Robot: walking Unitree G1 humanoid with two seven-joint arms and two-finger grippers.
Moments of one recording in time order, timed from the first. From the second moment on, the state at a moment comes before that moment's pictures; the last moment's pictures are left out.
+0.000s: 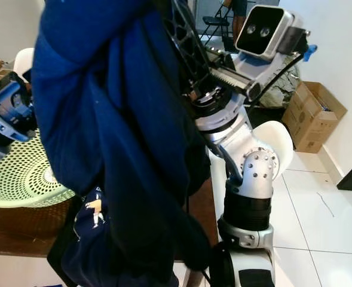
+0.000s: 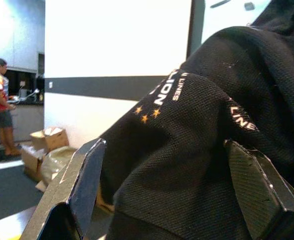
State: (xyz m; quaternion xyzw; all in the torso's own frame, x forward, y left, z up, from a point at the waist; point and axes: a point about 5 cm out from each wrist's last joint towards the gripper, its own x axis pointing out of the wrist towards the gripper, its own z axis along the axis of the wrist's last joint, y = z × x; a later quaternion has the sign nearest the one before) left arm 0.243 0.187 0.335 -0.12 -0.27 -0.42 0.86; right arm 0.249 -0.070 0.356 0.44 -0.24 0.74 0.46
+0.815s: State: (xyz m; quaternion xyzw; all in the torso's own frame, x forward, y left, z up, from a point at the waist) left arm 0.250 0.163 0.311 -0.14 -0.19 -0.53 0.81; right arm 0.238 -0.059 0.352 0.44 -0.22 0.75 0.44
